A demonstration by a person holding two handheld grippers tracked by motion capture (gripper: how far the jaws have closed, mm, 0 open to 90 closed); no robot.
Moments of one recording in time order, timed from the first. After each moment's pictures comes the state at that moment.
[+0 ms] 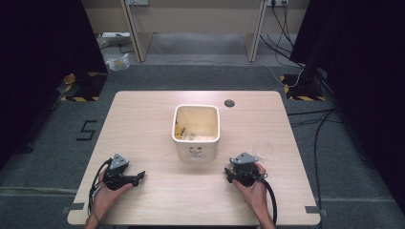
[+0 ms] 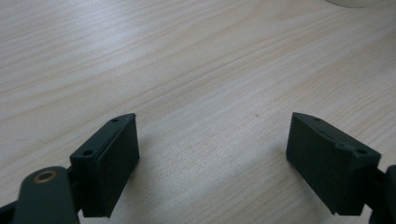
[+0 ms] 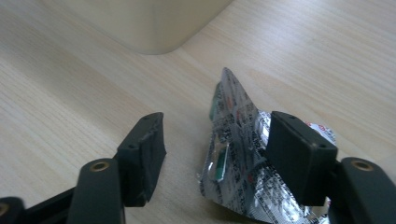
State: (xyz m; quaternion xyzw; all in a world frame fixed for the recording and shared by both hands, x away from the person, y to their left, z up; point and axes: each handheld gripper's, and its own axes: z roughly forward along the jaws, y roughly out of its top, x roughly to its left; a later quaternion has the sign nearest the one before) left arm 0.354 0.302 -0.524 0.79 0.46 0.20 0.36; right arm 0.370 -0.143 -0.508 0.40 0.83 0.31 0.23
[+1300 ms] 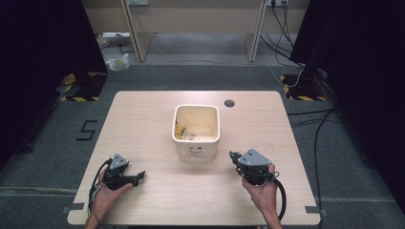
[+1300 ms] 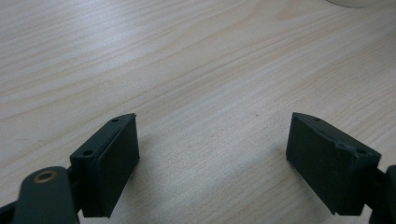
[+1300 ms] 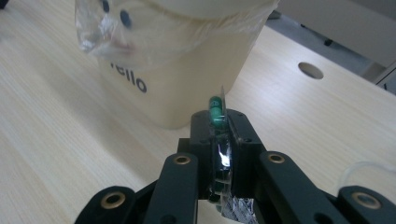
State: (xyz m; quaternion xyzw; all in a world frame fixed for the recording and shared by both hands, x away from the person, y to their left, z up) left arm 0.354 0.303 -0.524 0.79 0.46 0.20 0.36; right arm 0.343 -0.152 -0.438 0.32 0.81 0.40 0.29
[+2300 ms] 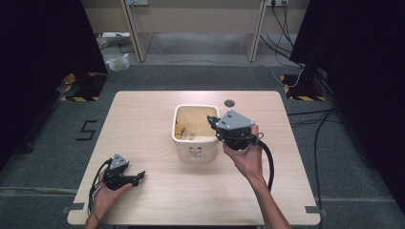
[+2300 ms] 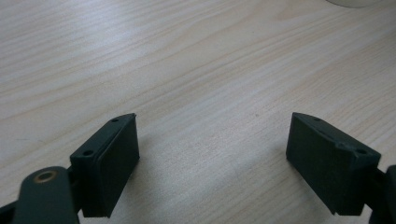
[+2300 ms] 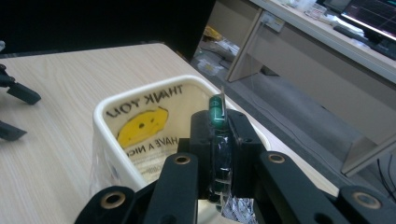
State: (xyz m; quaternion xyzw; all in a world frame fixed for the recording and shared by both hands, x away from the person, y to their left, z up) left arm 0.354 0.303 -0.524 0.79 0.46 0.20 0.36; right arm 0.388 -0.087 -0.328 0.23 0.81 0.44 0.32
